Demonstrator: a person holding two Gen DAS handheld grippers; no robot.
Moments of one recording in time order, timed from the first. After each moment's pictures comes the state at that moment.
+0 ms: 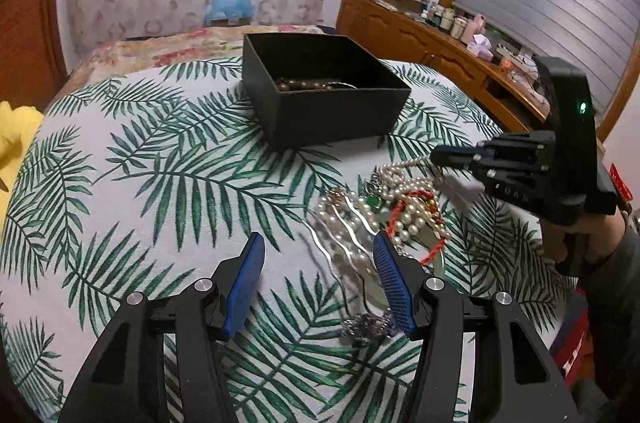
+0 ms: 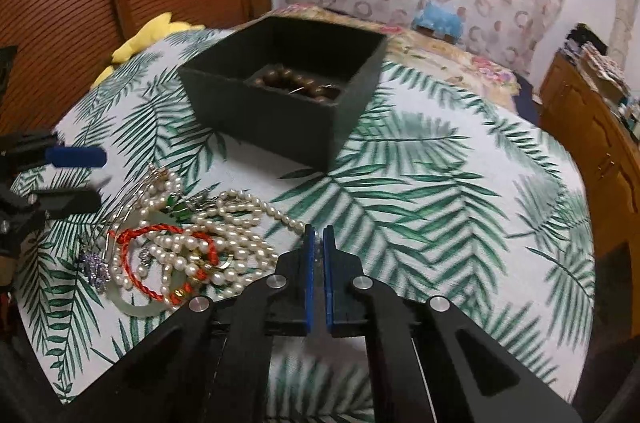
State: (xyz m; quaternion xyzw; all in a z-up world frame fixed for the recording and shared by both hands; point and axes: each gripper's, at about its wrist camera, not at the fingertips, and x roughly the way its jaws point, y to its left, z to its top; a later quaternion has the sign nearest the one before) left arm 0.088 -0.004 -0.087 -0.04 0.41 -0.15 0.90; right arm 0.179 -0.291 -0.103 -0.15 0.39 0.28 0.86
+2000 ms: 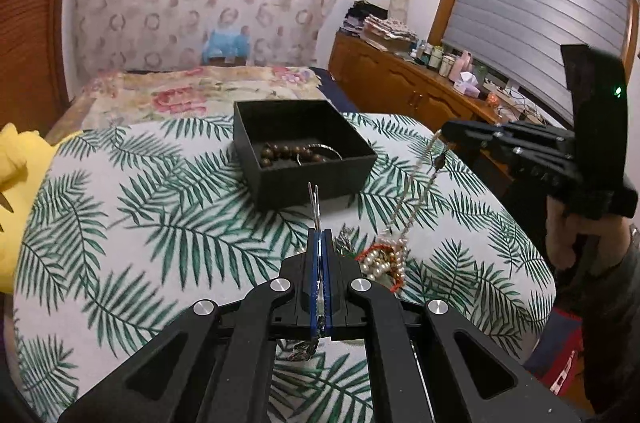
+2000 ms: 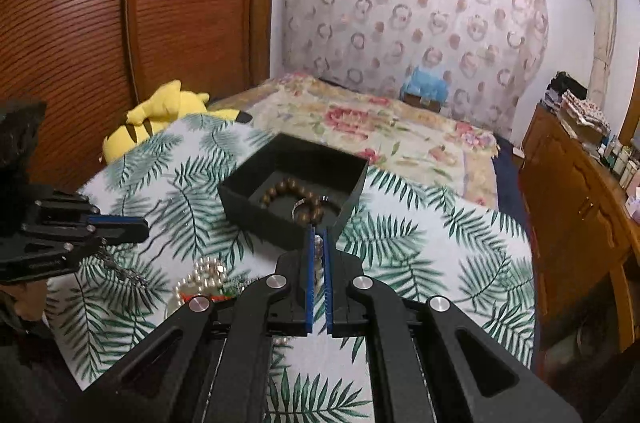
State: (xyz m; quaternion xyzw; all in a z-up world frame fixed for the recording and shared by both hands) left arm 0.075 -0.007 -0.036 -0.06 0.34 -0.16 0.92; right arm 0.152 -0.287 -0.003 -0.14 0.28 0.29 0.90
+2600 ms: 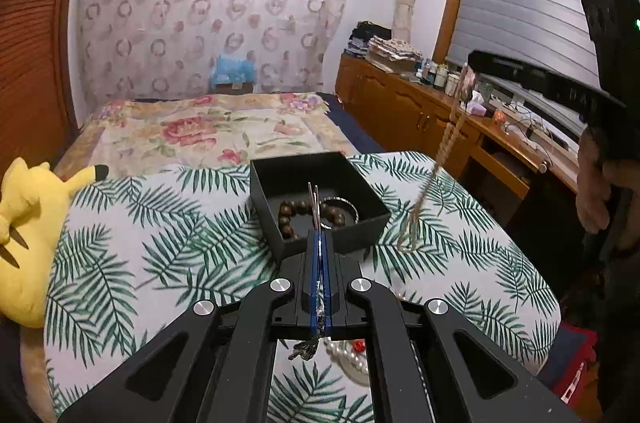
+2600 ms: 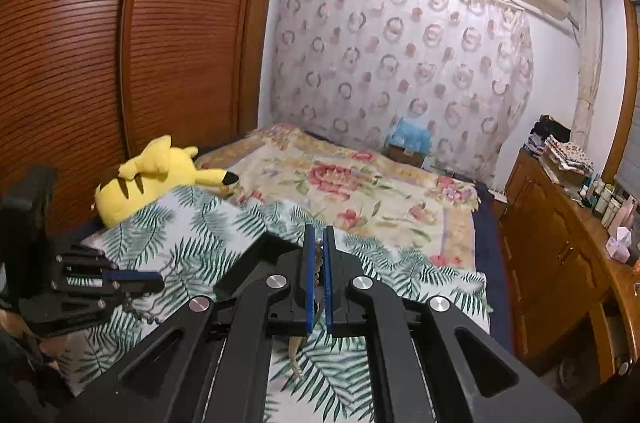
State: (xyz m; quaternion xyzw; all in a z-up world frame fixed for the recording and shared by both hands) left arm 0.098 0.004 0.002 -0.04 0.31 -0.14 0.94; right arm 0.168 -0.279 0.096 -0.13 0.21 0.28 0.93
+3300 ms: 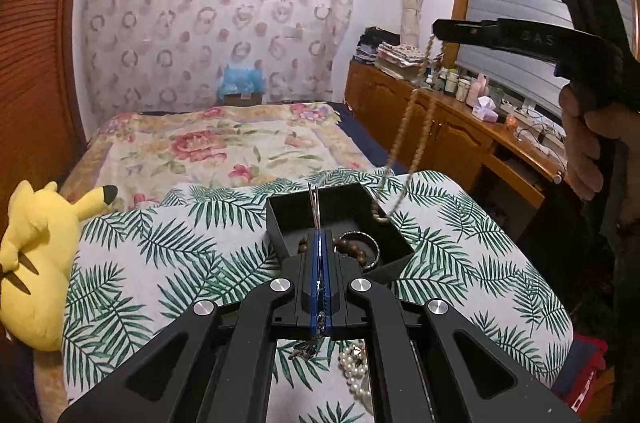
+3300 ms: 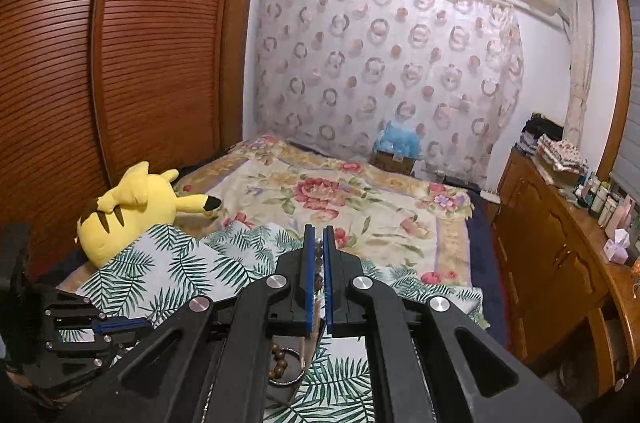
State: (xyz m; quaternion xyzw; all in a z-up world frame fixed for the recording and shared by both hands) left arm 0.135 0.009 0.019 -0.03 0.30 -0.13 0.94; right arm 0.242 -0.248 0.122 -0.12 0.22 0.26 0.93
